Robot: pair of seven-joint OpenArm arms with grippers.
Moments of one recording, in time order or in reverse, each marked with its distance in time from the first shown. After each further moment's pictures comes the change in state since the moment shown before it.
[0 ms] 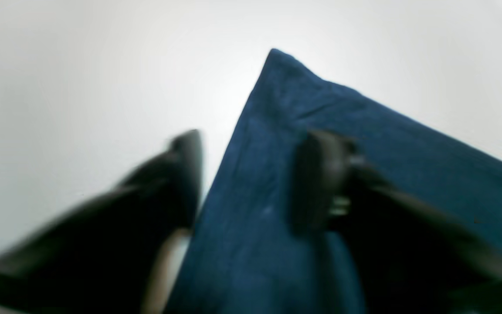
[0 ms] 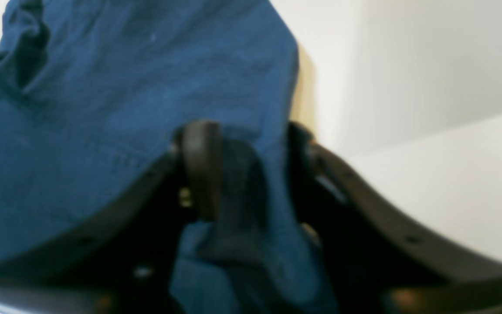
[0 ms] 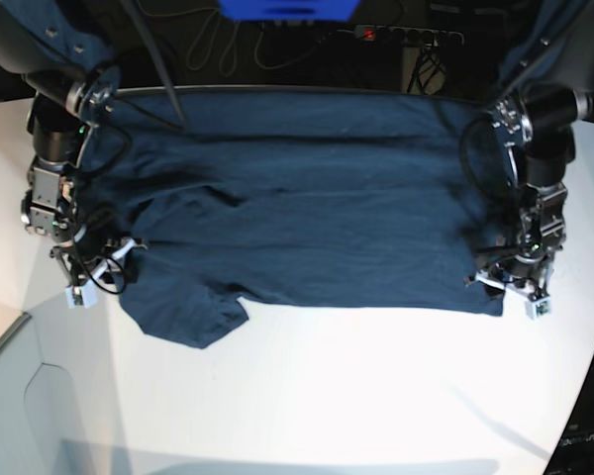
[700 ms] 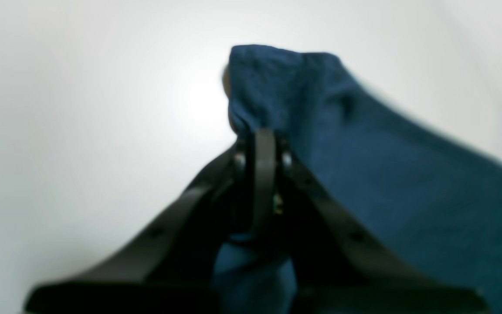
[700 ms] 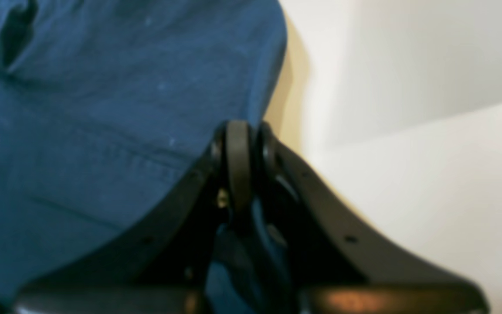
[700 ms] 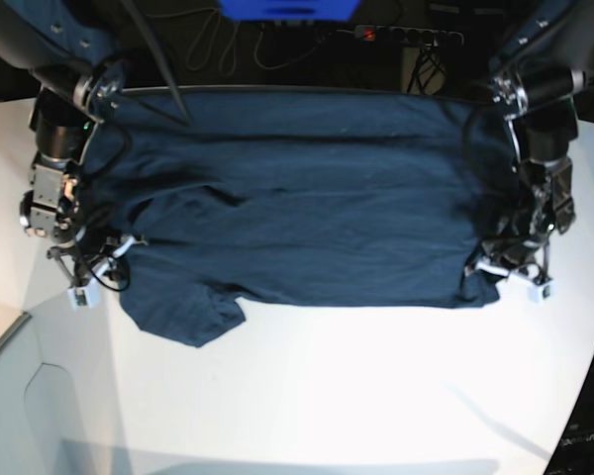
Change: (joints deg) left arm 7.6 -0.5 0.0 11.9 -14.2 -7.7 11.3; right arm -1.3 -1.7 0.3 6.5 -1.9 0.2 -3.7
